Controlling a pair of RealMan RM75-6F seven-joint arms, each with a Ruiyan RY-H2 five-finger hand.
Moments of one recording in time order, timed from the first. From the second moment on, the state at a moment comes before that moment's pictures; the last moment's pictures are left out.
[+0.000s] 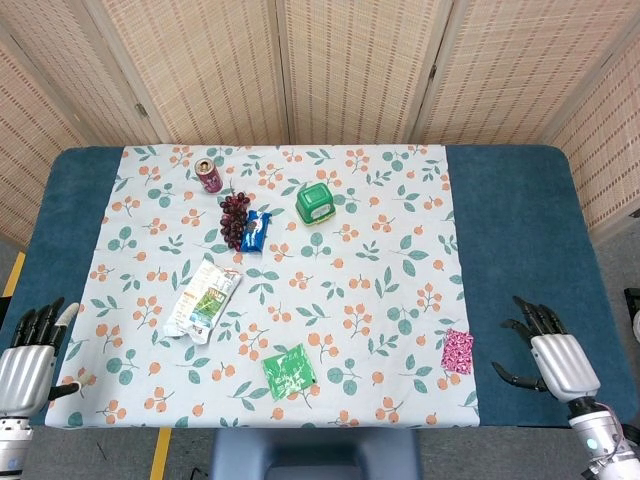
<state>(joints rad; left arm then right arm) -0.08 -1.16 -0.02 -1.63 1.49 1.48 0.15 0.14 -1.10 -0.02 -1.63 -1.52 1.25 0.04</state>
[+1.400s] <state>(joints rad) -0.08 -1.18 -0.01 -1.60 1.50 1.46 0.11 0.28 -1.33 -0.07 -1.41 -1.46 0.98 0.05</state>
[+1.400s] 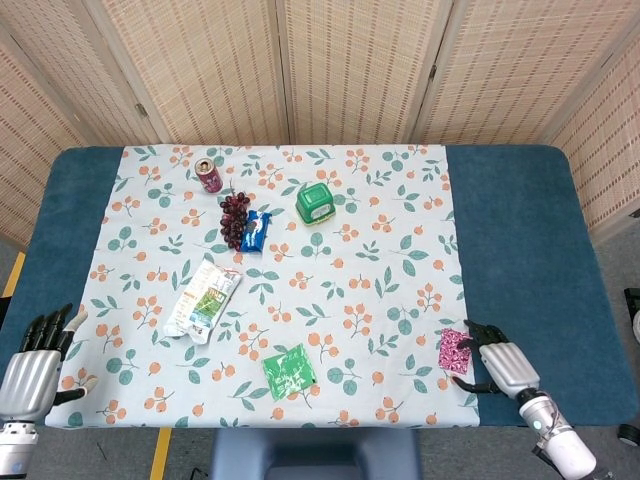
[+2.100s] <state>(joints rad) -0.08 -1.19 0.00 -1.53 1.50 1.44 0.04 0.36 -1.41 -0.02 -1.45 -1.44 0.94 -0.03</state>
